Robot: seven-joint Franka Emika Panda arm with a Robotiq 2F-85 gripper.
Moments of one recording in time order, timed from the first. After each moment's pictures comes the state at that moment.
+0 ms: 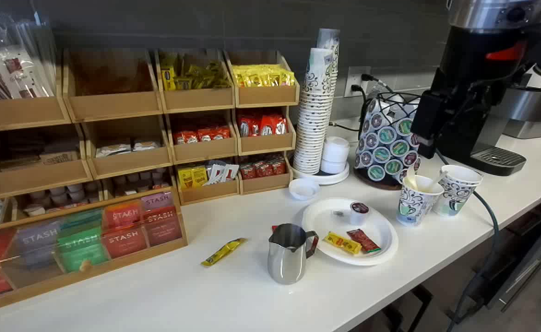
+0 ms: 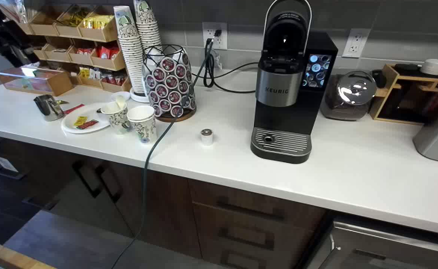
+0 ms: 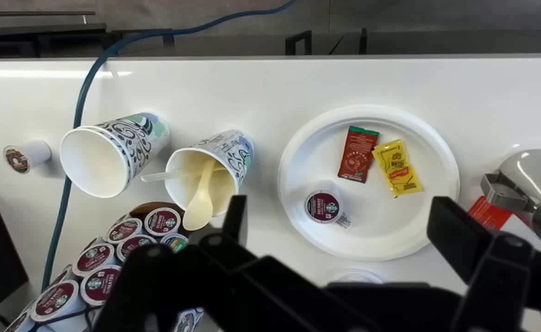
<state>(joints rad) 0.01 -0.25 0.40 -2.31 -0.22 2.09 0.49</state>
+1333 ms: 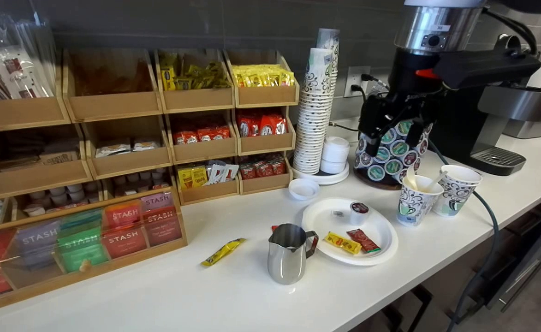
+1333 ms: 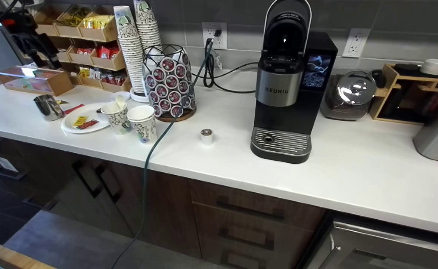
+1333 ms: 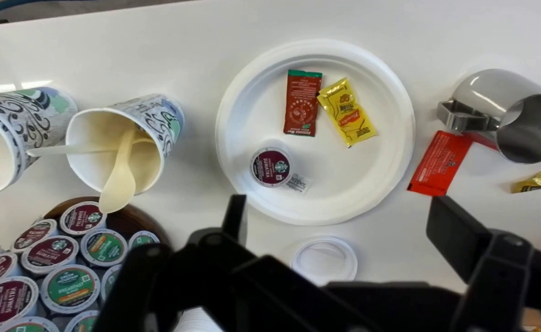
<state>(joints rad) 0.09 -0.03 0.27 -2.18 -0.15 2.25 0.50</state>
